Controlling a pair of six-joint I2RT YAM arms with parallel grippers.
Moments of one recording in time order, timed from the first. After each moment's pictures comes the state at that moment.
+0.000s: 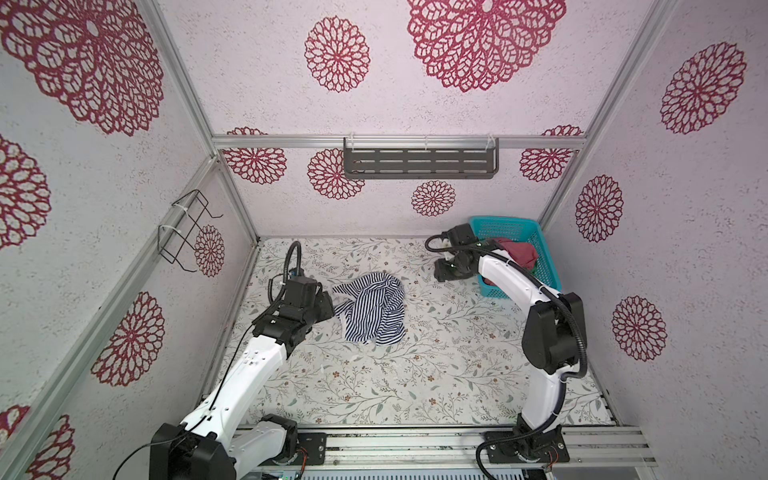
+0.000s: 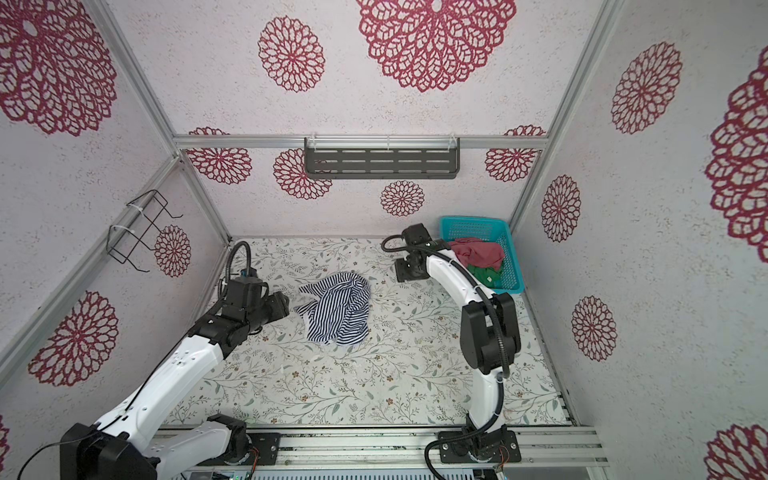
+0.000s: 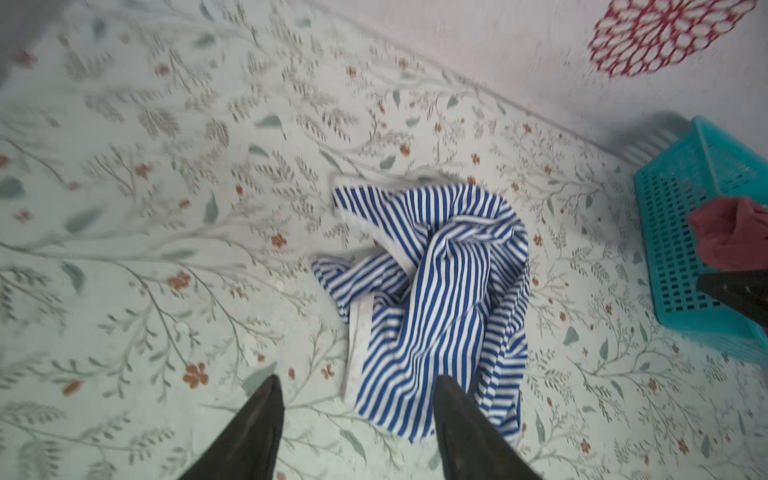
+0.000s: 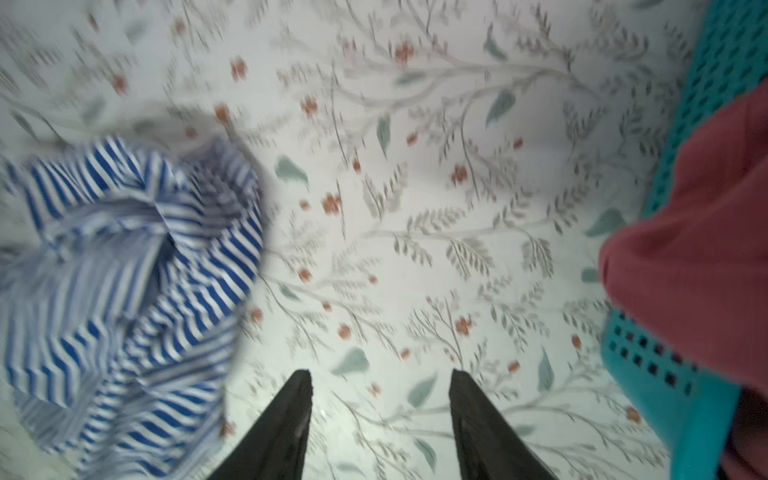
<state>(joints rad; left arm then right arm) -0.30 1.14 0.82 -0.46 -0.11 -0.59 0.41 1.88 1.60 -0.80 -0.02 0.17</state>
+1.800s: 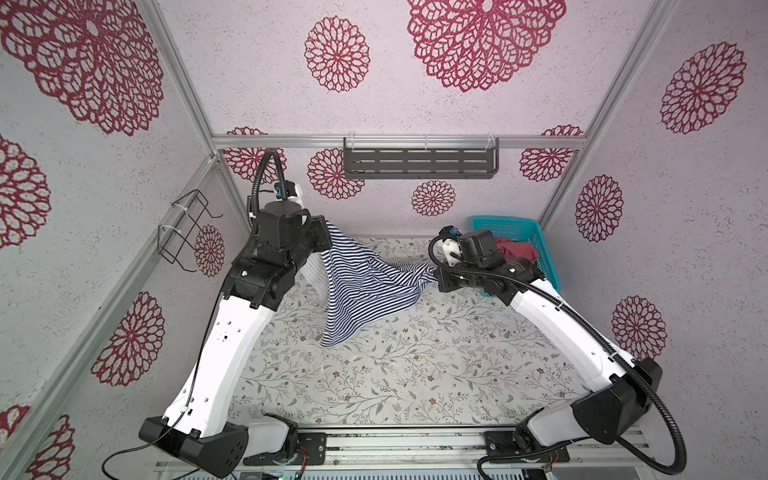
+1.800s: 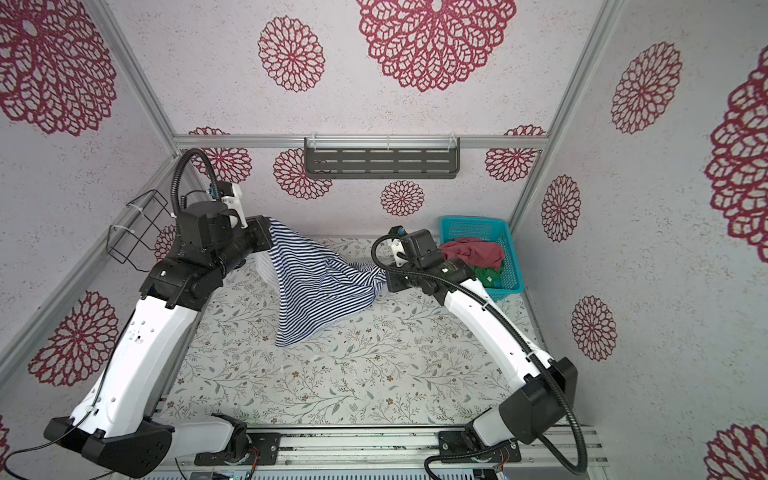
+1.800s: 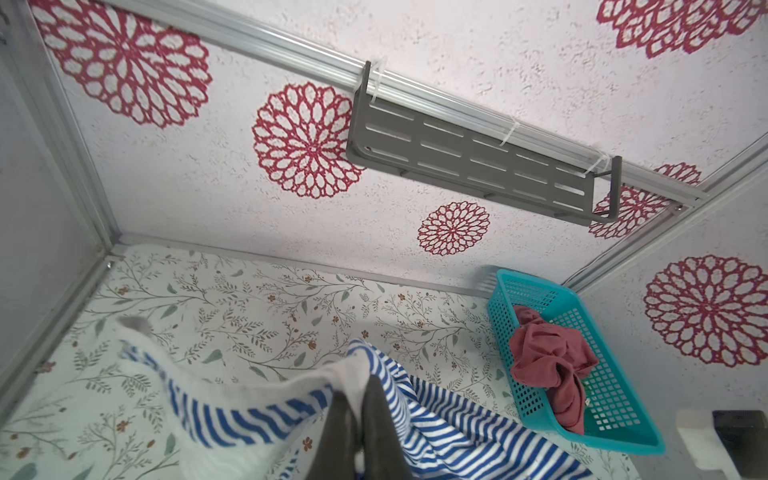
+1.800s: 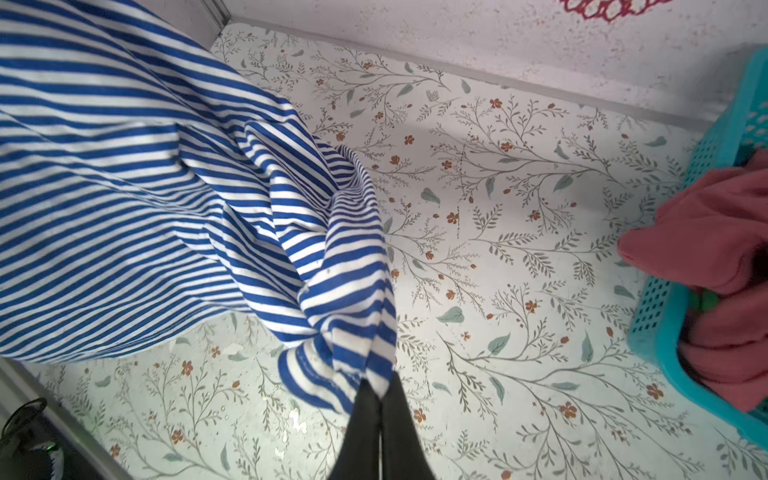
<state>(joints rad) -0.31 1.35 1.71 -0.69 -0.17 -0.35 0.55 1.45 1.51 -0.81 -0.08 0.17</state>
